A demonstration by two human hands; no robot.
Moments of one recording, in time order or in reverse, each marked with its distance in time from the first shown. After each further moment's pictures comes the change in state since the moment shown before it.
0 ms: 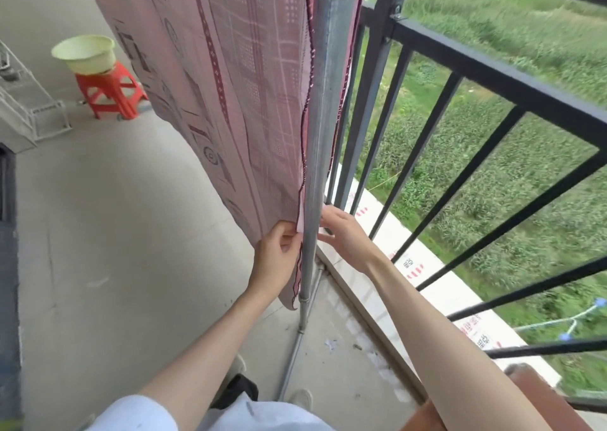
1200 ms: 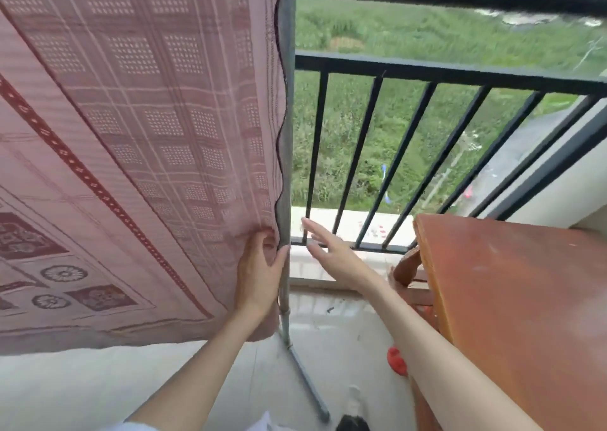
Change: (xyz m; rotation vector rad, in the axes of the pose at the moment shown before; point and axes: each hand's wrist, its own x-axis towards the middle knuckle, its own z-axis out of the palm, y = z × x) left_hand 0.070 -0.016 -0.035 0.181 -0.664 0.437; right_hand -0.053 0.011 0.093 -0.303 0.878 0.127
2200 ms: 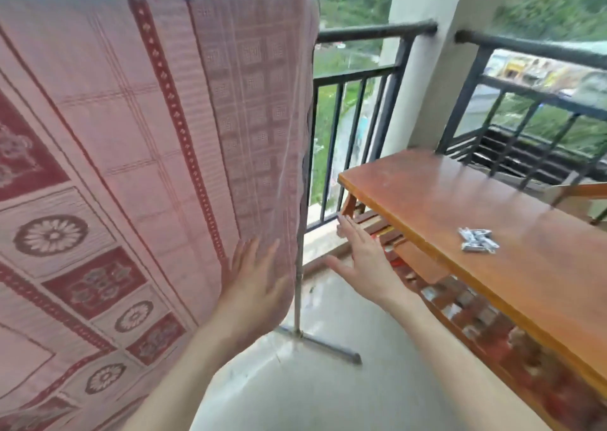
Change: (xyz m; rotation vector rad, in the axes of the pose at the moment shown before) left_hand -0.040 -0.085 -0.285 0.440 -0.710 0.711; right_hand -0.165 -0.153 0.252 -0.465 0.856 0.229
